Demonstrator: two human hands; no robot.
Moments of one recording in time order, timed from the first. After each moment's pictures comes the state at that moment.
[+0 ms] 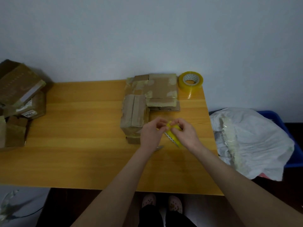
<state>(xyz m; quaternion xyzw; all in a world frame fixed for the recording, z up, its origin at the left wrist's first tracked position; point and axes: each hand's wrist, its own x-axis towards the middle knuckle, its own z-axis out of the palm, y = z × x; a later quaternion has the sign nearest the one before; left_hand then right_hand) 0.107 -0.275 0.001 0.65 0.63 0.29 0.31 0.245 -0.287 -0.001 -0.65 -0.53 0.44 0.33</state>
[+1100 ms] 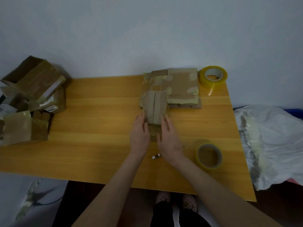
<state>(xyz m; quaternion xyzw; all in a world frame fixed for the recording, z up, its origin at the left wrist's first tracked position) 0.005 -0.279 -0.006 0.60 0.71 0.29 0.21 0.112 -0.298 -0.014 -0.64 -0.67 0.29 0.24</state>
